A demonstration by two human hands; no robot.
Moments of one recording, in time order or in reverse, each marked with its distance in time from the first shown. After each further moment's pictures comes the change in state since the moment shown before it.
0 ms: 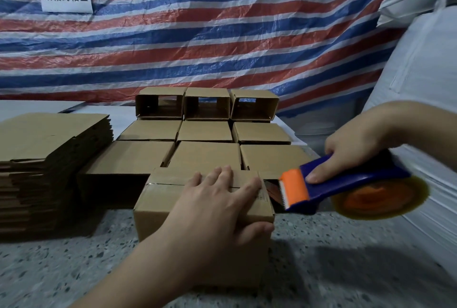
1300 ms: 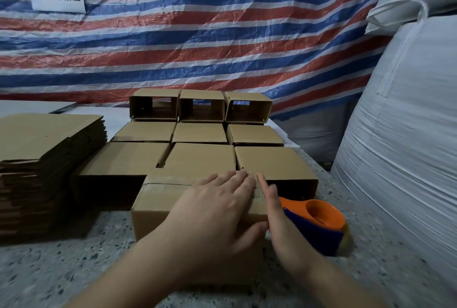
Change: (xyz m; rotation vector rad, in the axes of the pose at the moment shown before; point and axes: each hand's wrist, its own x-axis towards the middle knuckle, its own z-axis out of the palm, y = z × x) left_hand -0.003 -0.004 0.006 -0.057 0.188 0.161; right_hand 0.037 -0.101 0.162 1.450 0.384 -0.730
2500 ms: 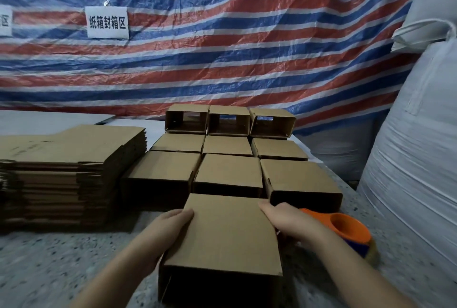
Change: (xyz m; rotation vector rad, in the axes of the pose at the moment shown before) left_hand -0.076 -0.070 0.012 -1.296 -0.061 -1.092; right_hand 0.058 -0.003 0.001 -0.587 0.053 0.470
